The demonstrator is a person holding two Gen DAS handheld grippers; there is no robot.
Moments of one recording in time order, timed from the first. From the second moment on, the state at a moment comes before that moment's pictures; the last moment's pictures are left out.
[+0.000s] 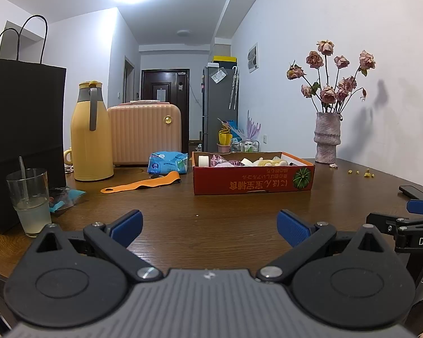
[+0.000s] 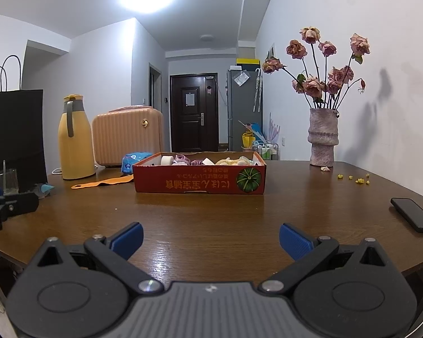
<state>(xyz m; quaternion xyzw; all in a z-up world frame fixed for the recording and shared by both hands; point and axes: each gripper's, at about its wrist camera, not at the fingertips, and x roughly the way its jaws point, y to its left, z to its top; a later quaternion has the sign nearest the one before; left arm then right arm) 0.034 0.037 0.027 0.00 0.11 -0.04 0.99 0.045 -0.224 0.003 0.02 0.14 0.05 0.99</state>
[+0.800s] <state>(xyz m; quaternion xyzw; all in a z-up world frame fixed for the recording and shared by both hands) 0.034 0.037 0.028 0.01 0.11 -0.04 0.99 0.043 -0.225 0.005 0.02 0.13 0.05 0.99</state>
